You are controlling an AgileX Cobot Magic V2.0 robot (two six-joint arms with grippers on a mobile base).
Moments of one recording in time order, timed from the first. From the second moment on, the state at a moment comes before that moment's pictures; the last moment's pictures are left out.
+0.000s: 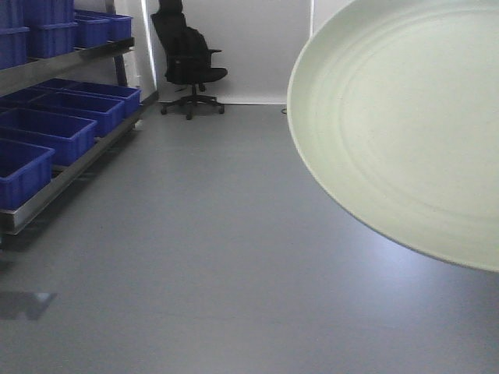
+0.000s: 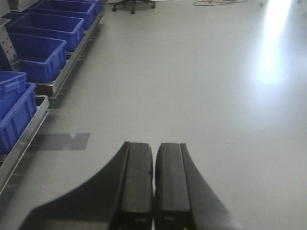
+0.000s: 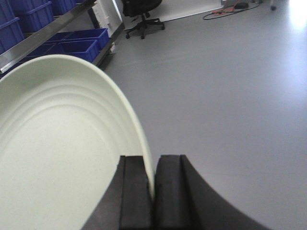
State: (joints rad) left arm -0.13 -0.01 0.00 0.22 0.35 -0.18; right arm 0.17 0.43 -0.22 0.00 0.02 0.36
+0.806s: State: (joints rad) left arm -0.13 -0.01 0.00 0.22 0.35 -0.18; right arm 0.17 0.43 -0.22 0.00 0.02 0.36
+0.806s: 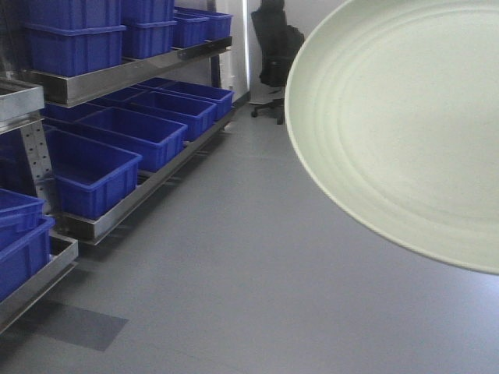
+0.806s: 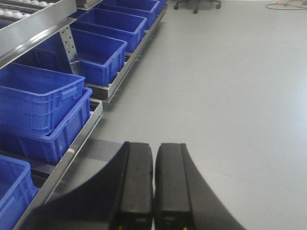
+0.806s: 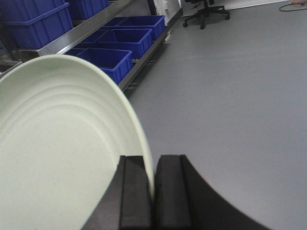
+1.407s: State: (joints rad) left arm -0.13 -0.01 0.00 0.22 0.35 -0.18; right arm 0.17 0.43 -0.22 0.00 0.02 0.36
